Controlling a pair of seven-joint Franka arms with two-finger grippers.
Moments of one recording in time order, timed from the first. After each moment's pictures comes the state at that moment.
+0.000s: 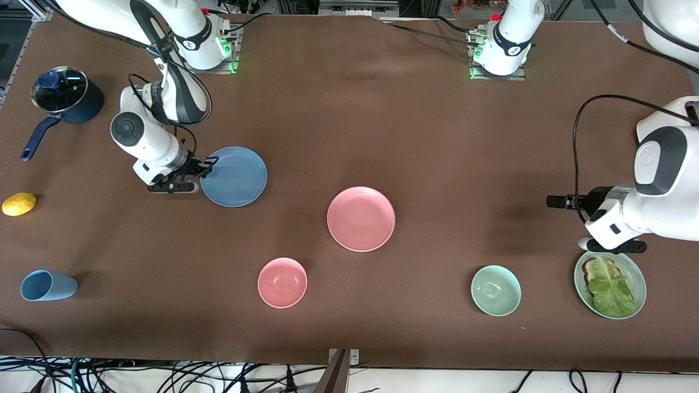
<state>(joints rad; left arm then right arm) 0.18 0.51 -0.20 -1.35 0.04 1.50 -0.01 0.08 0.25 0.06 -2.28 -0.01 2.40 0.13</state>
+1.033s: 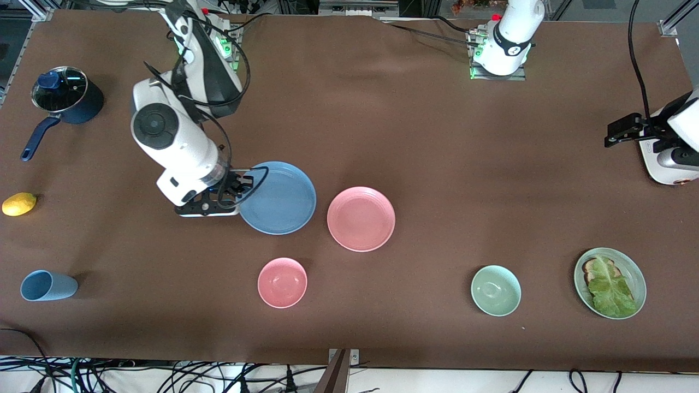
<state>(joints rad) 0.17 0.09 -0.13 -1.52 0.04 1.48 0.16 0.36 0.40 0.09 -1.64 -0.01 2.03 0.44</state>
